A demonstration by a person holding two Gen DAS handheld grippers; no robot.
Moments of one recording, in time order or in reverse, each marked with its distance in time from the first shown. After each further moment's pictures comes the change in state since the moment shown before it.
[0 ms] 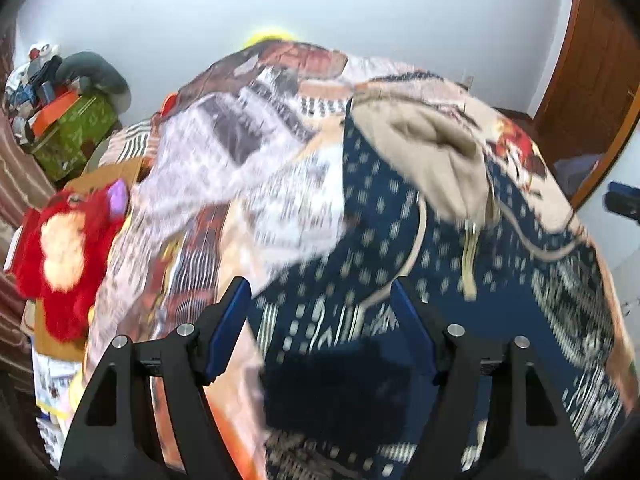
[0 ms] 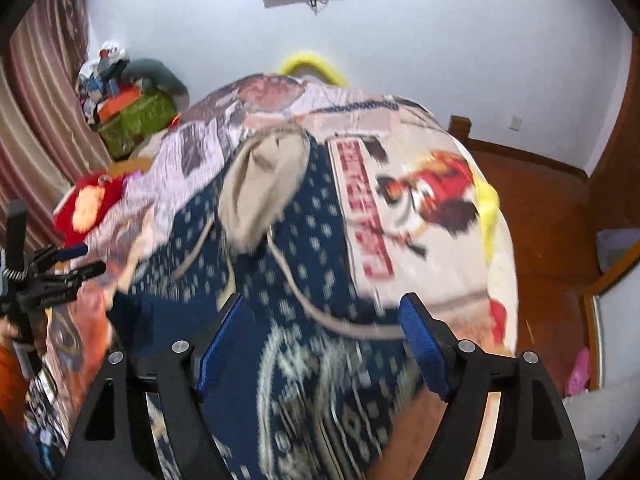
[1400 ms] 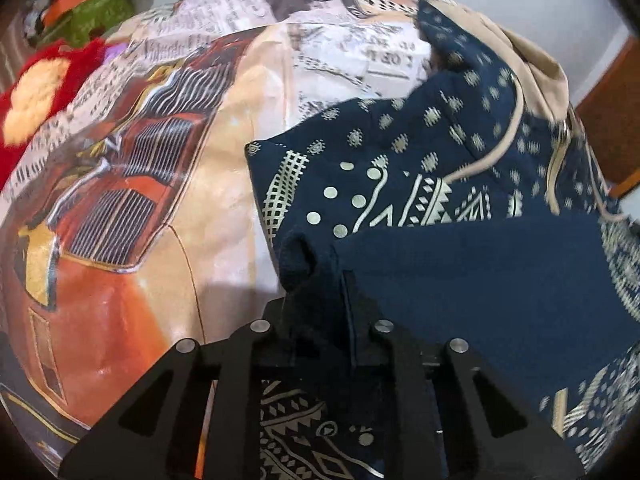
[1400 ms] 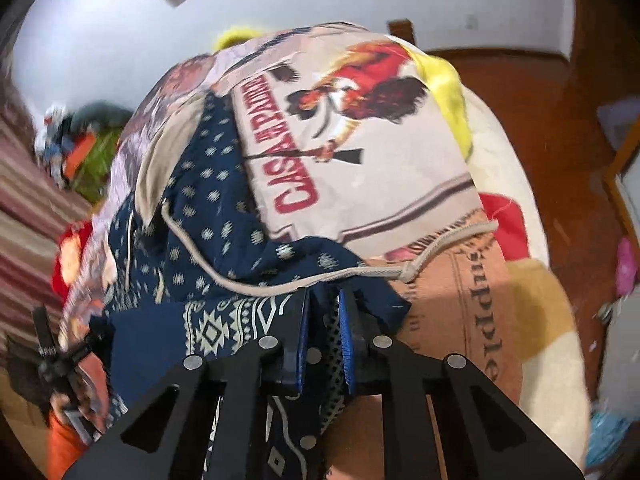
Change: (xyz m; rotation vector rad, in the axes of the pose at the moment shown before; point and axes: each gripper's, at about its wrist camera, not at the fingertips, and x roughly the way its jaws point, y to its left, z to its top) left arm 0.086 0.053 -0.115 -0.193 0.187 -0.035; right arm 0.051 -0.087 -0.070 0.264 0.132 0.046
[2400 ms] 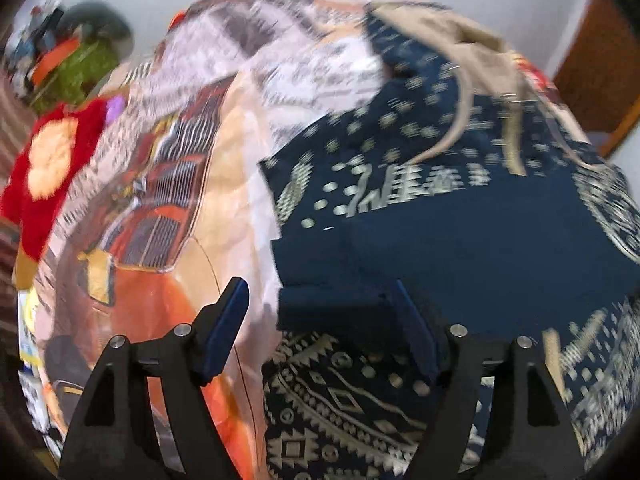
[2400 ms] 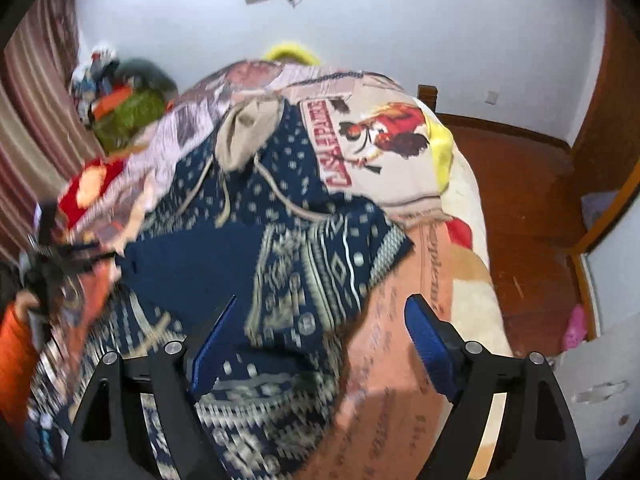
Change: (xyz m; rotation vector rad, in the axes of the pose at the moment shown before) left arm -0.045 -0.040 -0.012 0.111 0.003 0.062; right arm -0.115 0.038 -0.073 -0.182 -0.108 -0.055
